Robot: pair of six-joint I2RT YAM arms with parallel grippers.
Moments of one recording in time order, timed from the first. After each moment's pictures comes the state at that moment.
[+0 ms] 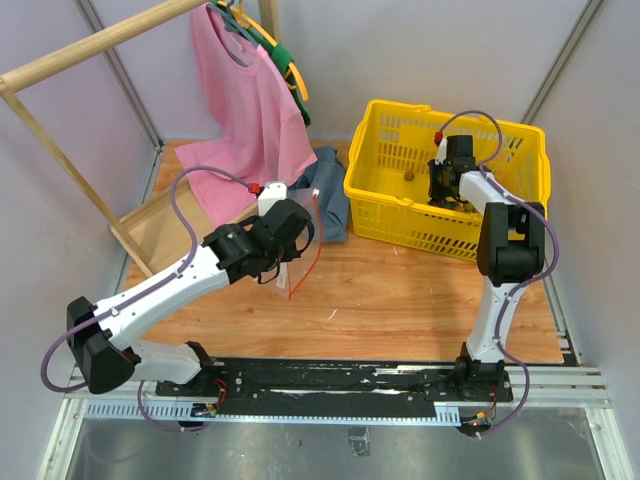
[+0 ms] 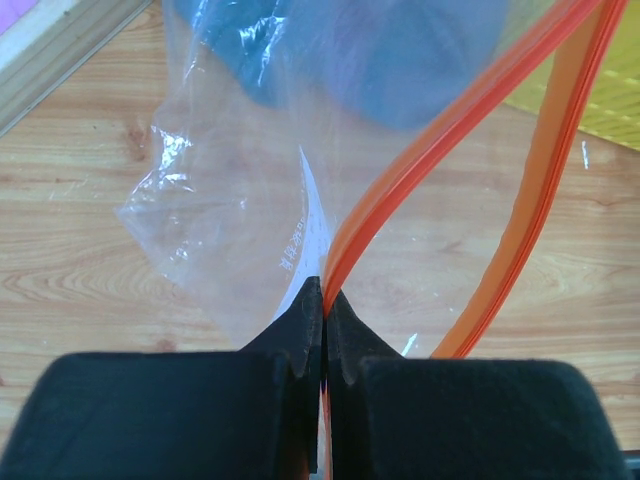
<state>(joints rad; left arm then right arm) -0.88 1.28 1.21 -0.81 -0.57 -0.77 0.02 2.07 1.54 -0.33 -0.06 -0.04</state>
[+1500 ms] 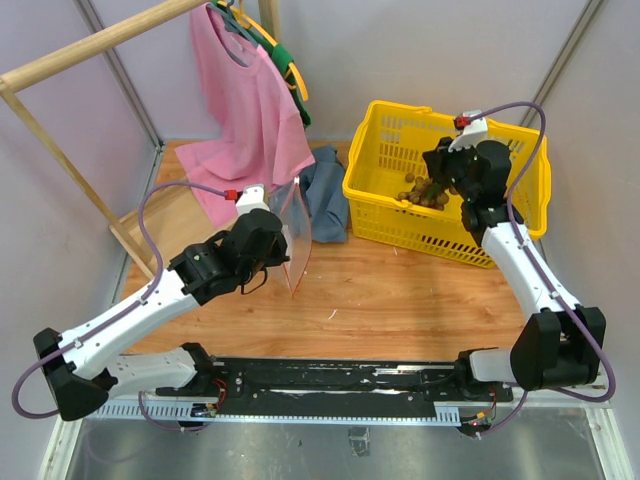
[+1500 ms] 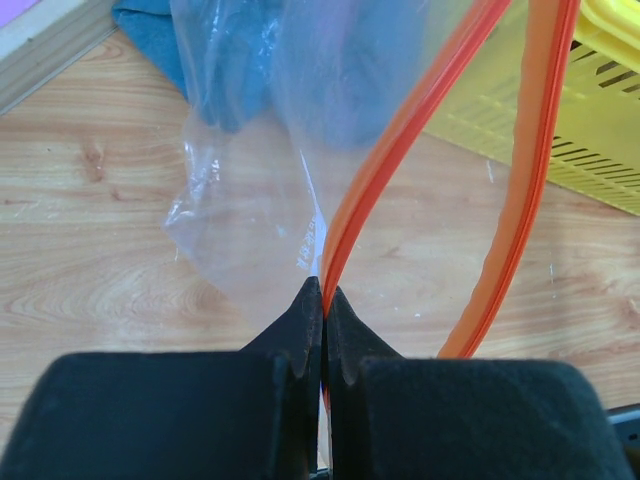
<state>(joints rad) -0.88 1.06 1.07 -0.66 -0.52 -0.76 0.13 1.32 1.09 0.09 -0.21 0.05</state>
